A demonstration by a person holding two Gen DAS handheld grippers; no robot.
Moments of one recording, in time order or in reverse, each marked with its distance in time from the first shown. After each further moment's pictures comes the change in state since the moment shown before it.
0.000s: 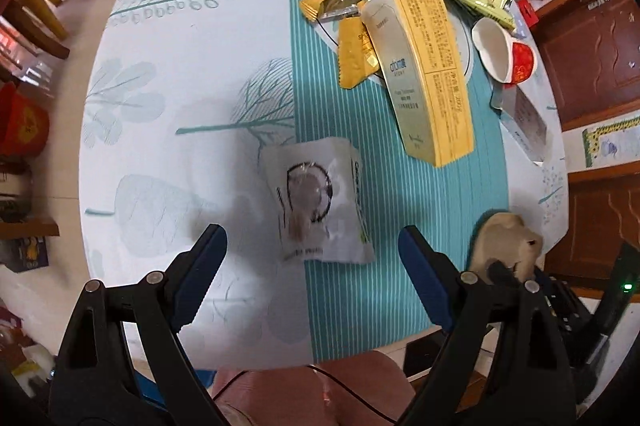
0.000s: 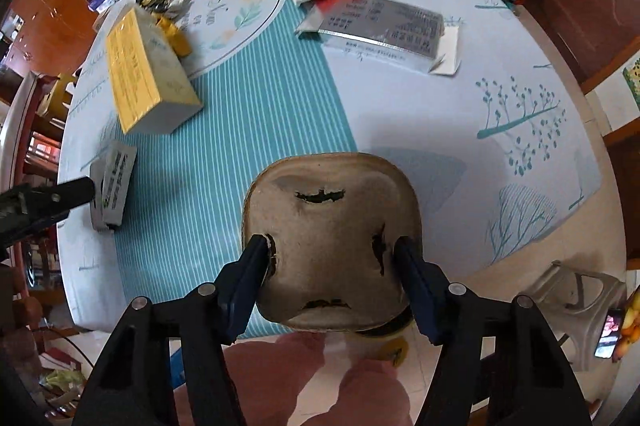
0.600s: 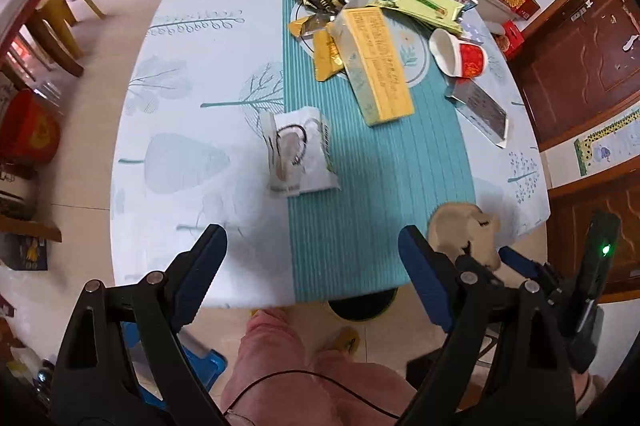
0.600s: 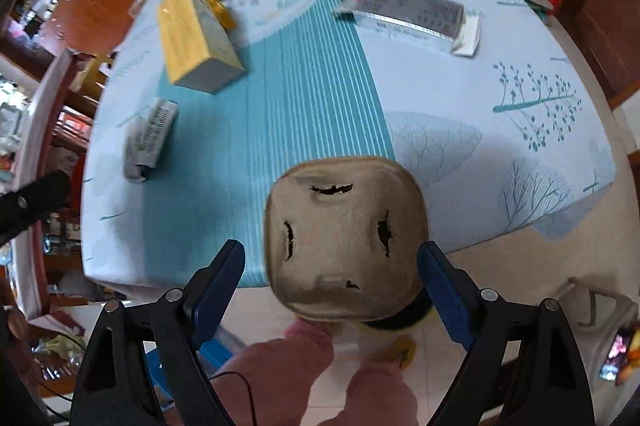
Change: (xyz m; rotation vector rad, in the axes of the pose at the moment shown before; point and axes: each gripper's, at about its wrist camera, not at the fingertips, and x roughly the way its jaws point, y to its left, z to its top) left arm -0.069 -0.014 -0.075 0.002 -0.155 -0.007; right arm -0.009 0.002 -0.031 -0.068 0.018 0.083
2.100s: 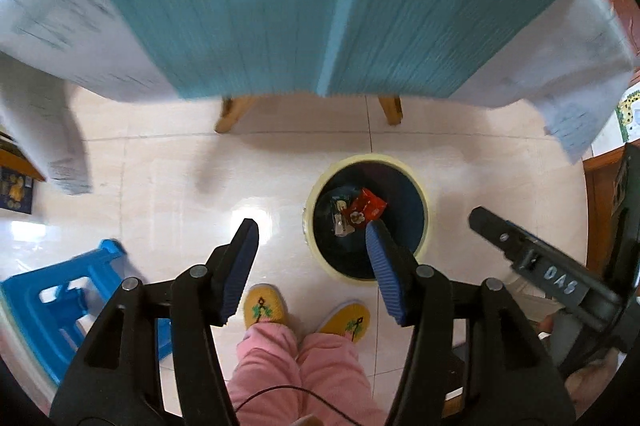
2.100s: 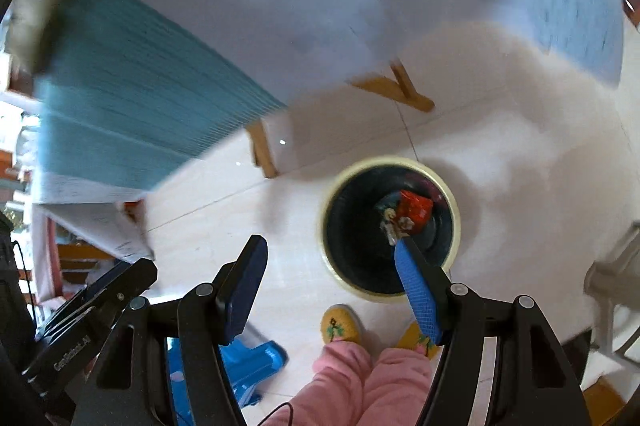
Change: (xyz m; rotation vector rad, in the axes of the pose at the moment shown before) left arm 0.181 -0.084 -0.244 -0.016 0.032 0.126; right arm 0.095 -0.151 -0.166 0.084 -0.005 0.250
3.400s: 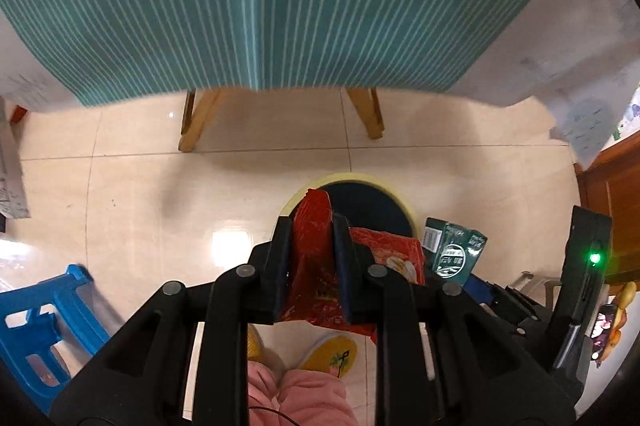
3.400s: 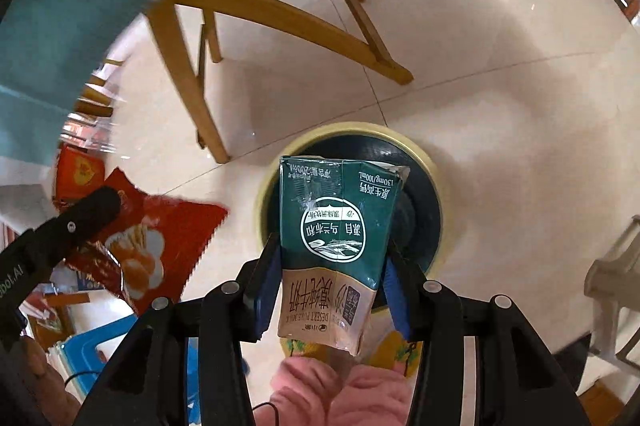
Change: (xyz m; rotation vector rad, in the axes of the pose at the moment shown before) left arm 0.098 -0.033 -0.006 0.026 -0.051 -0.072; right arm 0.165 -0.070 -0.038 0.044 0.057 -0.125
